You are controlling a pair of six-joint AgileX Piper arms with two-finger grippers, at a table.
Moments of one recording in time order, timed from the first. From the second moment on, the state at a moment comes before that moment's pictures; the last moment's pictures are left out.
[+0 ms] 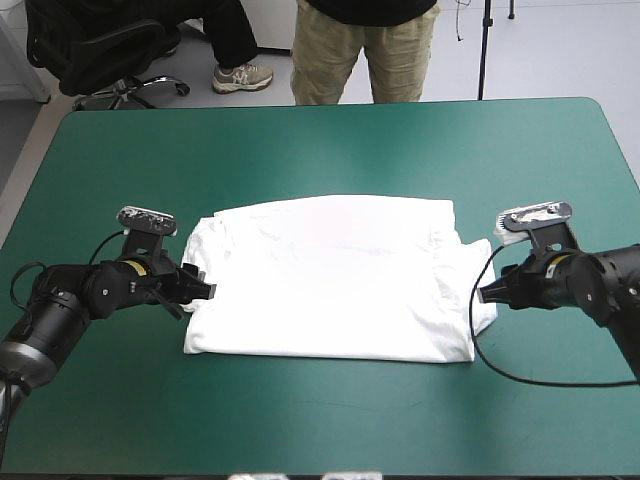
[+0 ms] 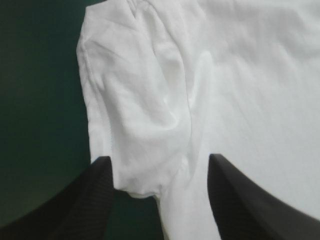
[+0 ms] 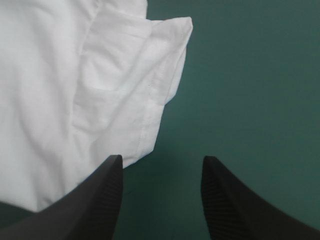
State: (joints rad) left arm -0.19 1.16 -0.82 -0.16 0.64 0.22; right arm 0.18 1.11 -0.96 -0.06 0.94 -0.04
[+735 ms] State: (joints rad) left arm -0.19 1.16 -0.82 -0.18 0.65 0.23; right arm 0.05 1.67 -1.13 0.18 0.67 -0.25
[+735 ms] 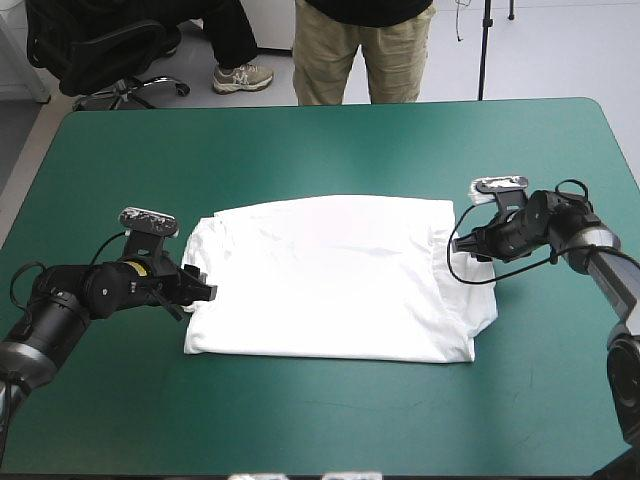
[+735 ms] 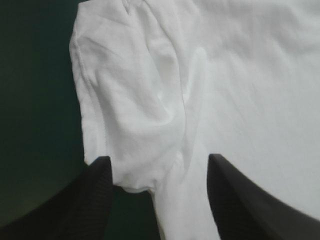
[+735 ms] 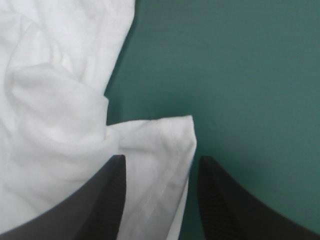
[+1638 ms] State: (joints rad) left arm -0.19 1.16 -0.82 -0.18 0.72 0.24; right arm 0.06 1.55 -1.19 0.11 0.78 -0.31
